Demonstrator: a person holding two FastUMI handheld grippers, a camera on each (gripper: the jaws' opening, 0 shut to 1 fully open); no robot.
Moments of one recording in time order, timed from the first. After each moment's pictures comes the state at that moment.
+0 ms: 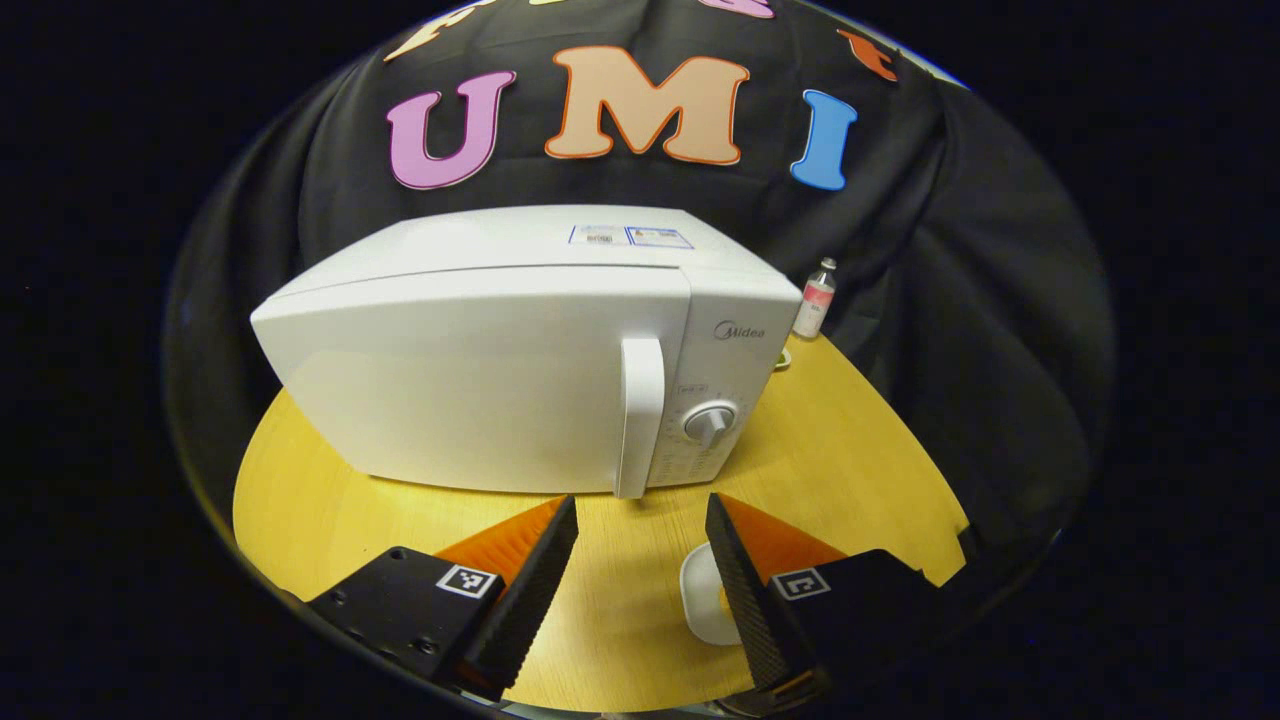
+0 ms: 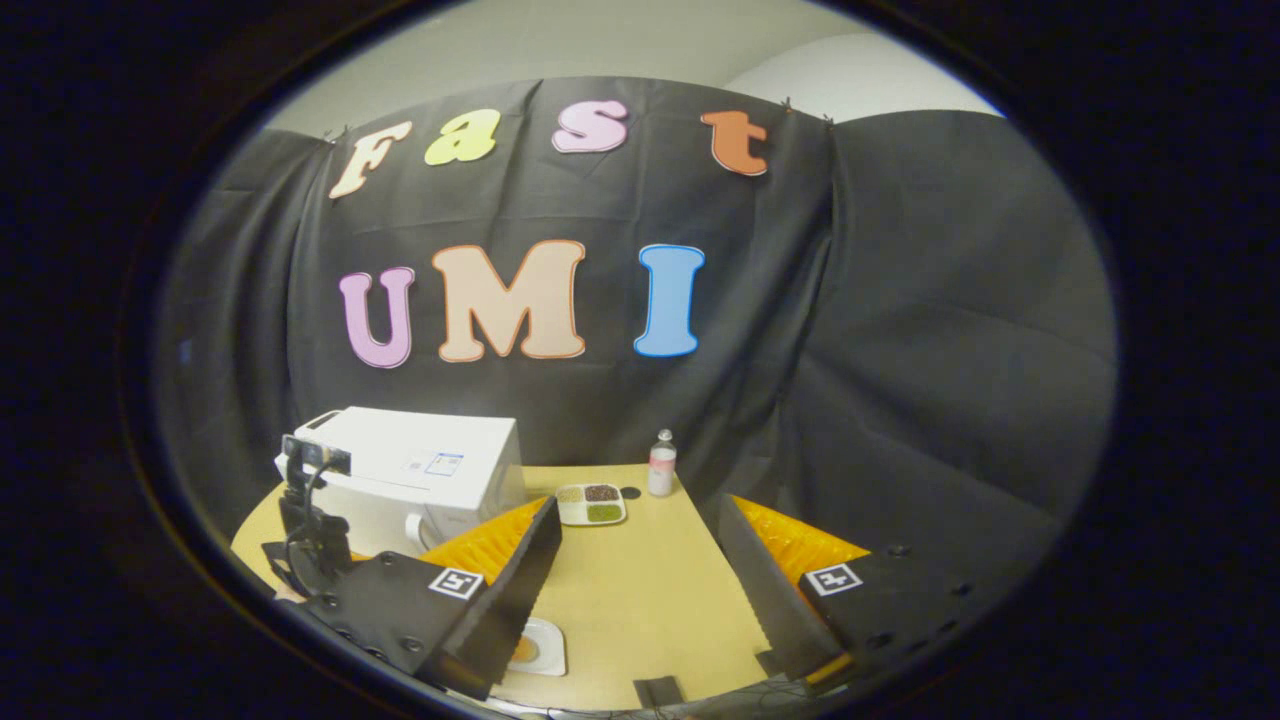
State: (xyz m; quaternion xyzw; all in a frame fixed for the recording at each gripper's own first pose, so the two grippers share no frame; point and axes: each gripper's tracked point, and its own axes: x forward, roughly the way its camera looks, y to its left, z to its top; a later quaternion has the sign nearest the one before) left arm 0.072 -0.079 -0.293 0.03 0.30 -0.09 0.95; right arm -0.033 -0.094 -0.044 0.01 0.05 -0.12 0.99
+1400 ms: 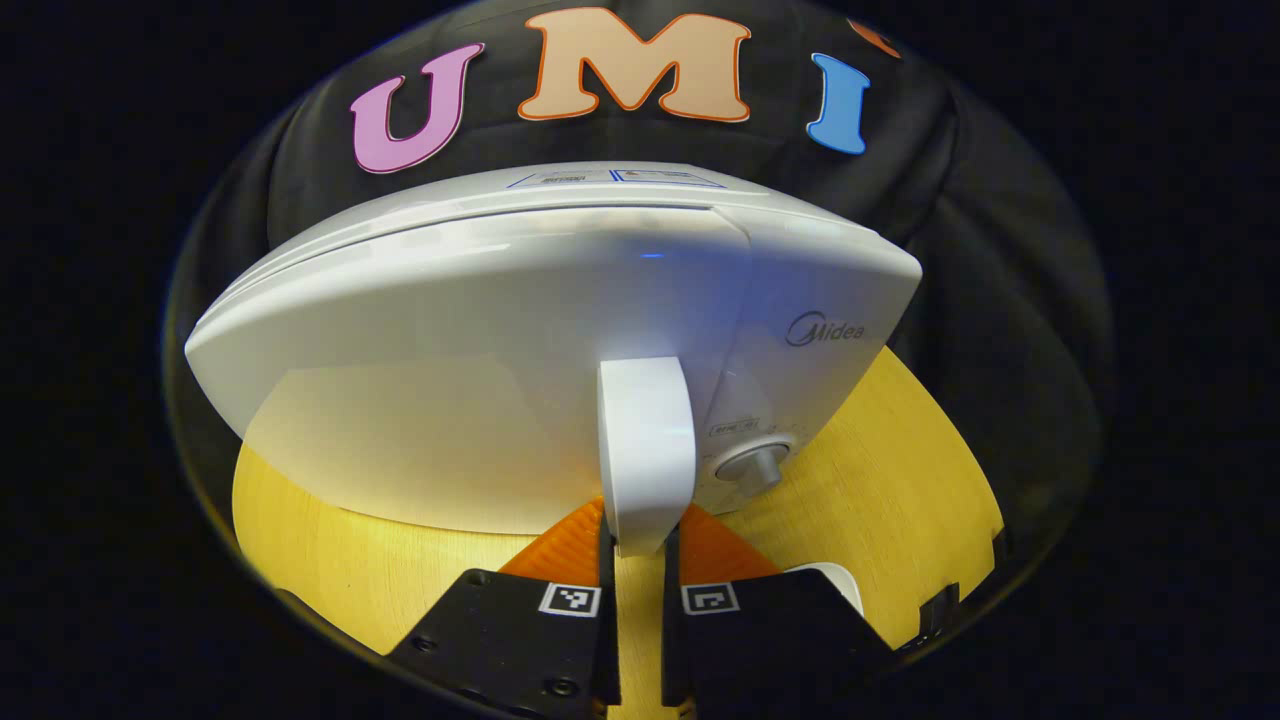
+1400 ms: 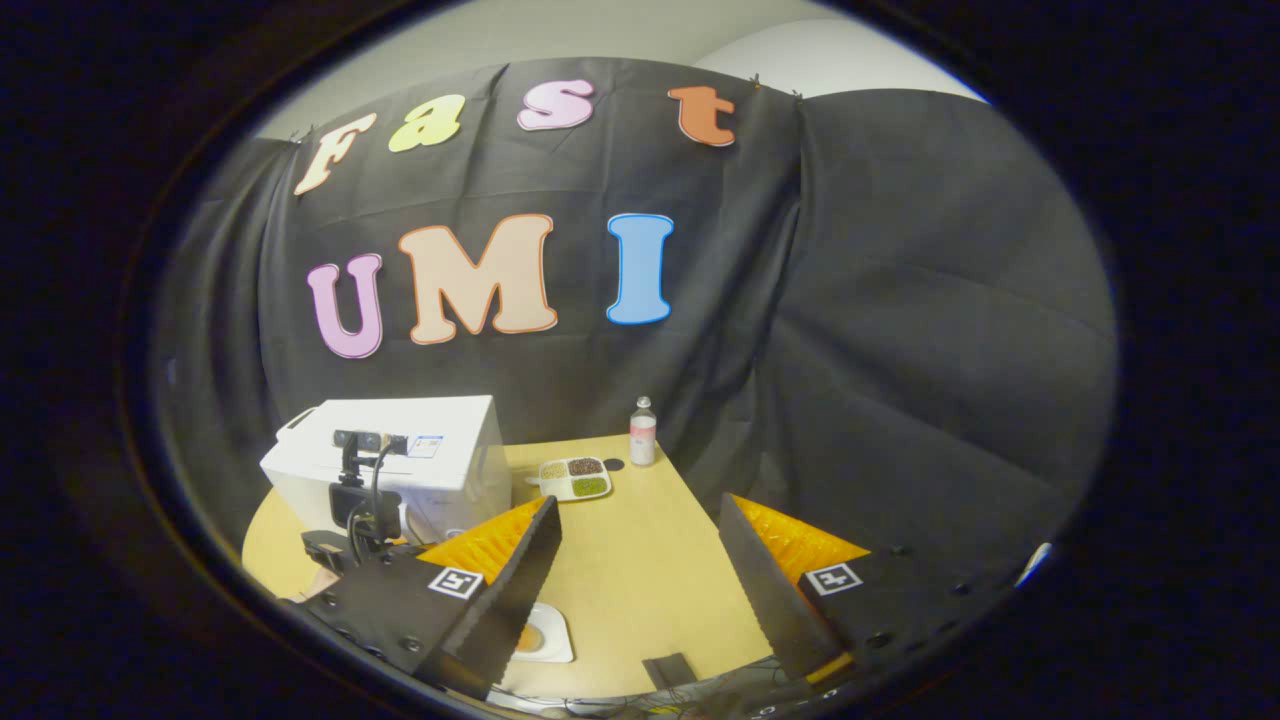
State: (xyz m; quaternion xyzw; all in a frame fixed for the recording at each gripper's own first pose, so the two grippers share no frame) left arm 0.137 -0.086 -0.326 0.06 0.33 -0.09 0.94; right arm -0.044 -0.095 -0.074 0.04 0.09 -0.16 0.98
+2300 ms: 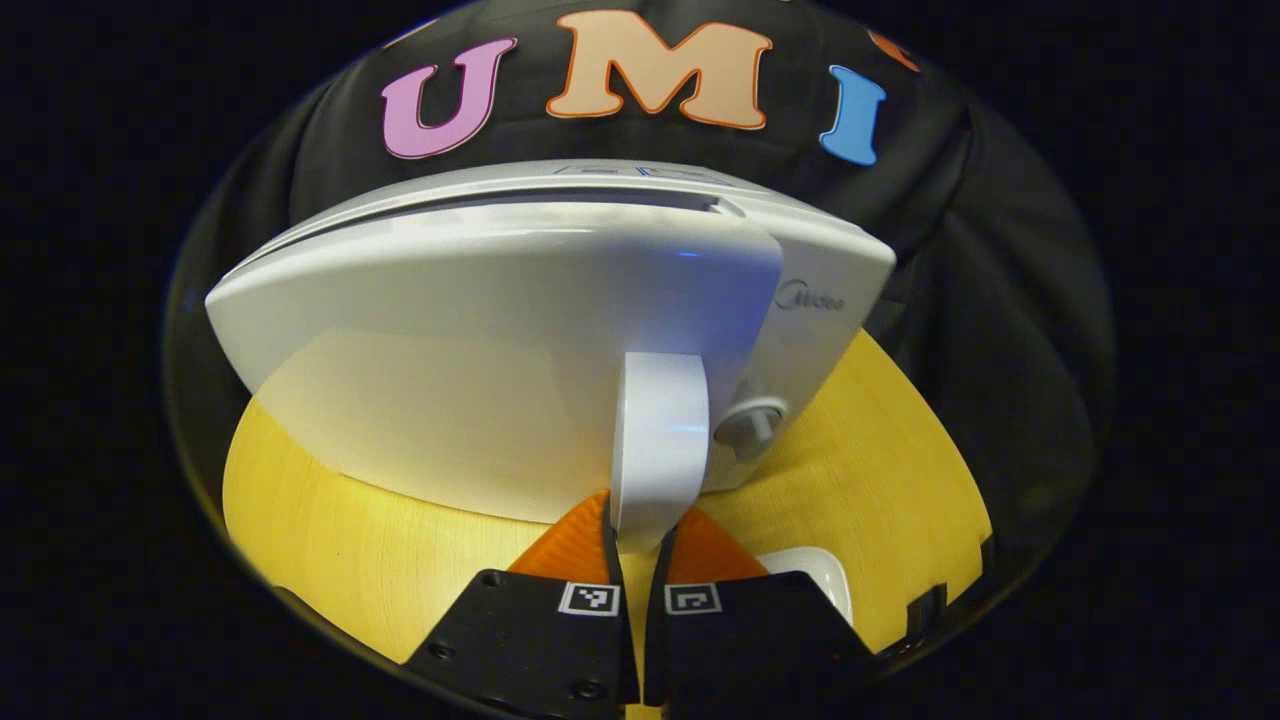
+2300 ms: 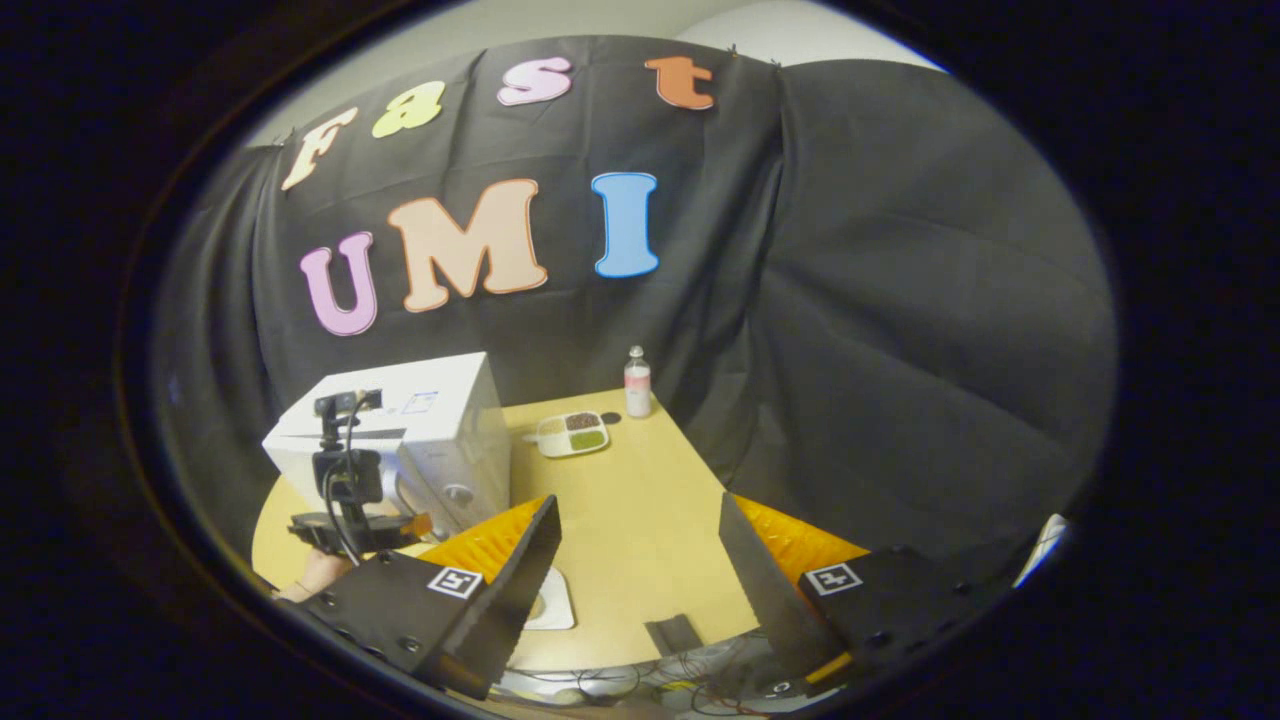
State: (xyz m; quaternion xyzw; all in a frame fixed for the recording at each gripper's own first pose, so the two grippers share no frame) left arm 0.091 -0.075 -0.324 0.04 0.31 -0.09 0.95; right arm -0.071 -0.097 -0.135 0.07 0.15 -0.15 0.98
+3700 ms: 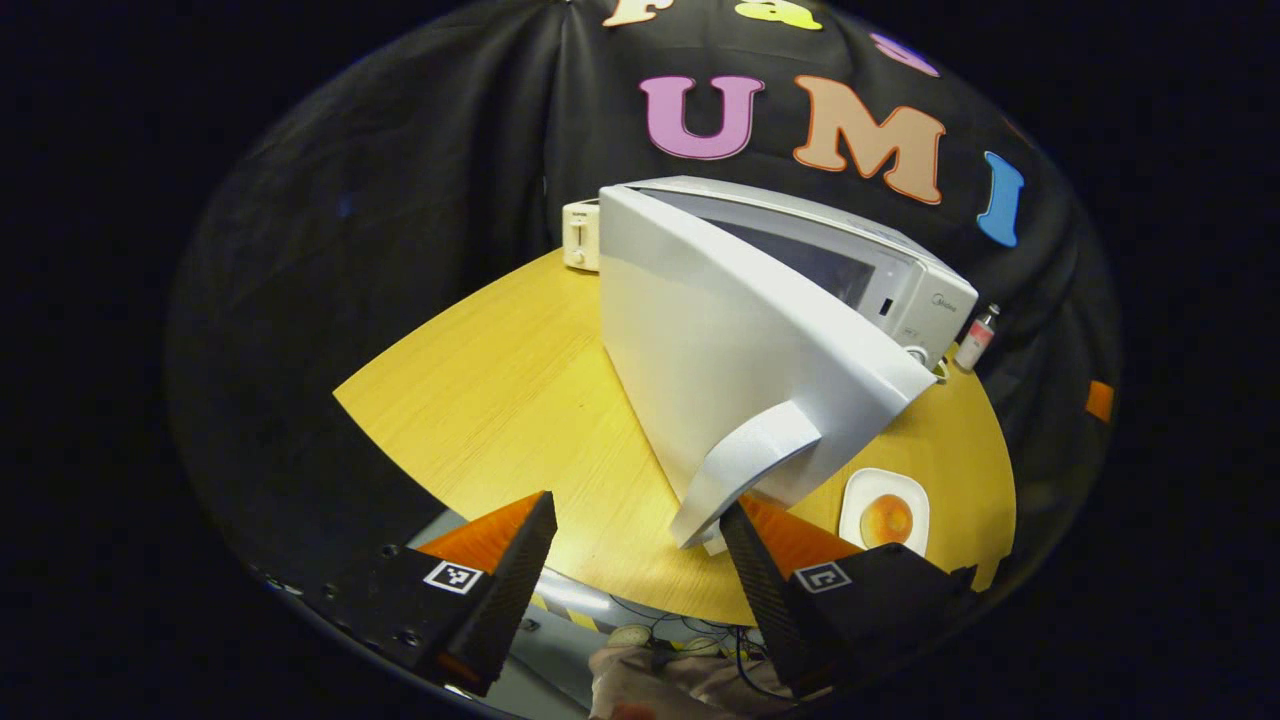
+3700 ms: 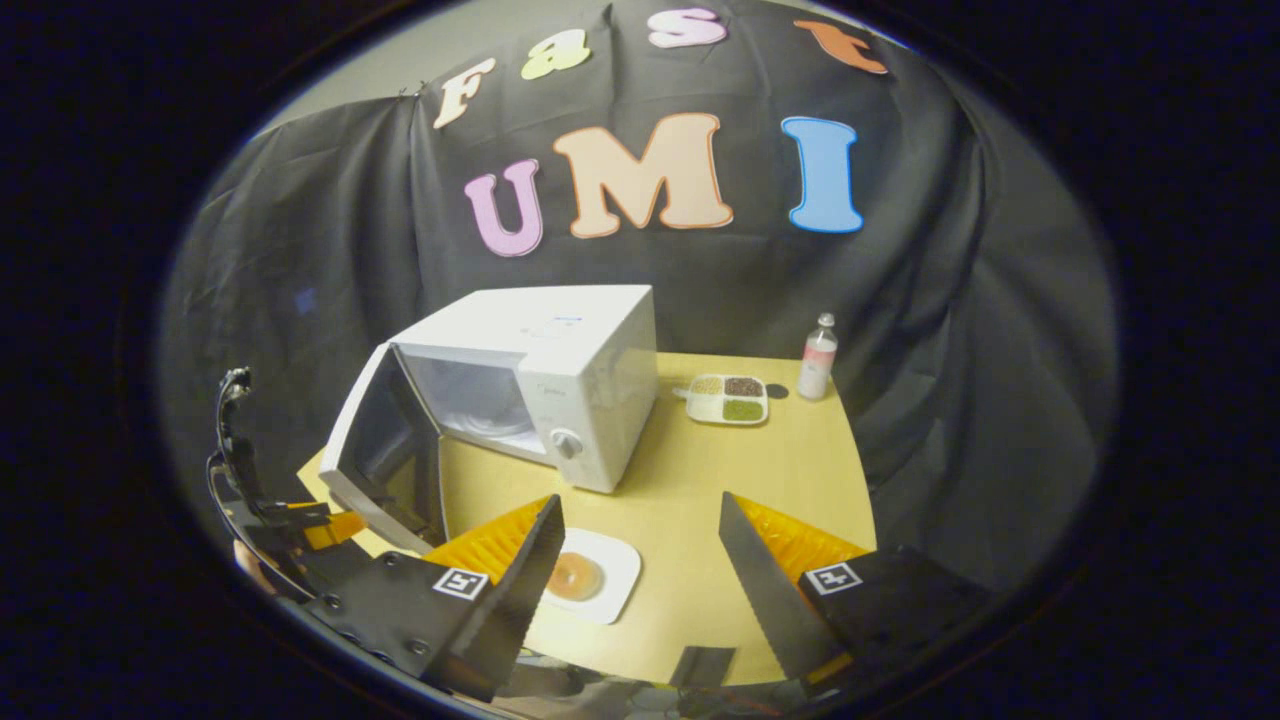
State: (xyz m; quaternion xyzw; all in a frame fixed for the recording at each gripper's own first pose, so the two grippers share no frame) left arm -0.106 0.081 -0.296 -0.05 0.28 0.19 0.94; right arm 0.012 -0.029 -0.197 0.01 0.21 0.14 0.97
